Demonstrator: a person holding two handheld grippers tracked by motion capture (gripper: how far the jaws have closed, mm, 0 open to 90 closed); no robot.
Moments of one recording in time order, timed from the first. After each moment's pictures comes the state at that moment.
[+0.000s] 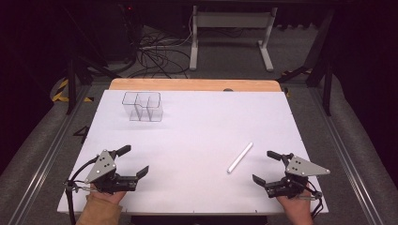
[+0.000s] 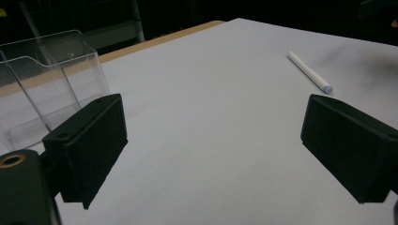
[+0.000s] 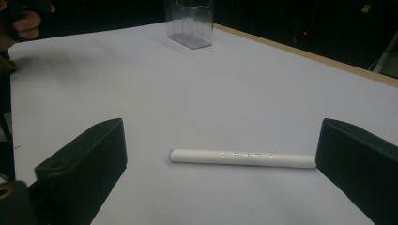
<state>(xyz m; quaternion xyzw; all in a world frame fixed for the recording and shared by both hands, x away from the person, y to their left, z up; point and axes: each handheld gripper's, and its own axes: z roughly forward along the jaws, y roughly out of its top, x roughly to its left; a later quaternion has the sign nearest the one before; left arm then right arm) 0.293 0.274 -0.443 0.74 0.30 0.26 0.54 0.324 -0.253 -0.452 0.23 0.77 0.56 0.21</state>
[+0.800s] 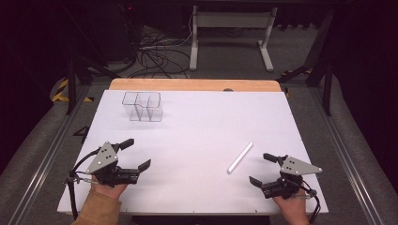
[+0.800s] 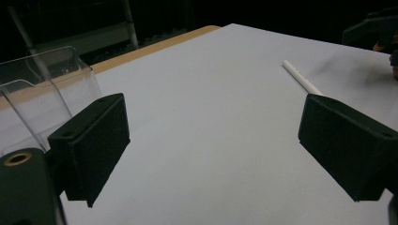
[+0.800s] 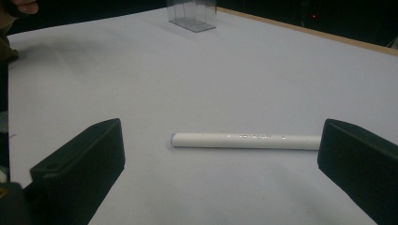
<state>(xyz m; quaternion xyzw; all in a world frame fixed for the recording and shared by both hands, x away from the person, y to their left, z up) 0.308 0.270 -0.424 0.75 0.29 0.25 0.54 0.331 -0.248 -0.470 0.24 0.78 0.55 0.19</state>
